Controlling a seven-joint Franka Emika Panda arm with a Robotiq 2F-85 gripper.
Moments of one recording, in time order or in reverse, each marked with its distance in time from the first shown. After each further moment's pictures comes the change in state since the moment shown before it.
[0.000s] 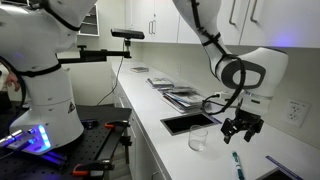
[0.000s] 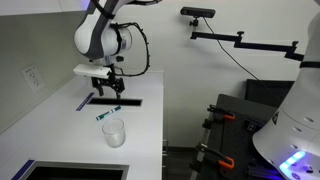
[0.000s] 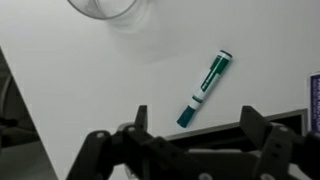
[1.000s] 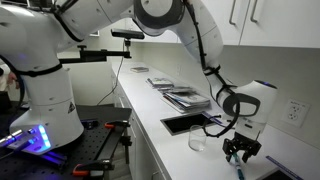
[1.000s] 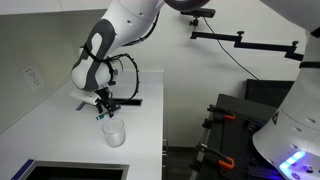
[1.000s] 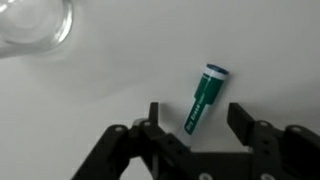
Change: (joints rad) arm 0.059 0.340 -0.038 0.317 0.007 0.019 0.216
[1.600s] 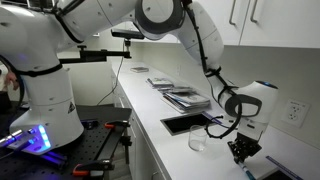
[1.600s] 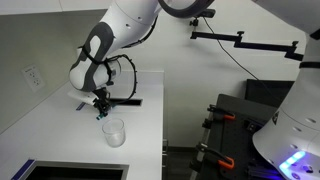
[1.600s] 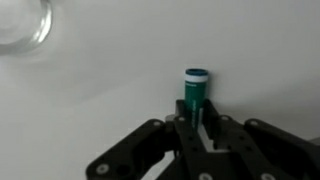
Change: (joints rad) arm 0.003 0.034 -0.004 0.059 0.000 0.000 0.000
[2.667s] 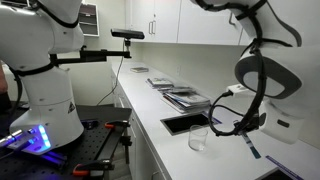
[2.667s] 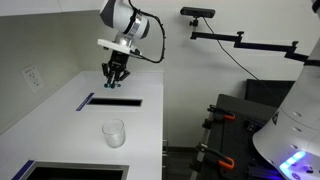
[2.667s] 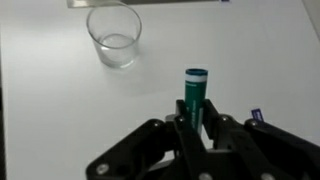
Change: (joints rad) arm -0.421 -0.447 0.235 -0.390 0.506 -0.239 -0.845
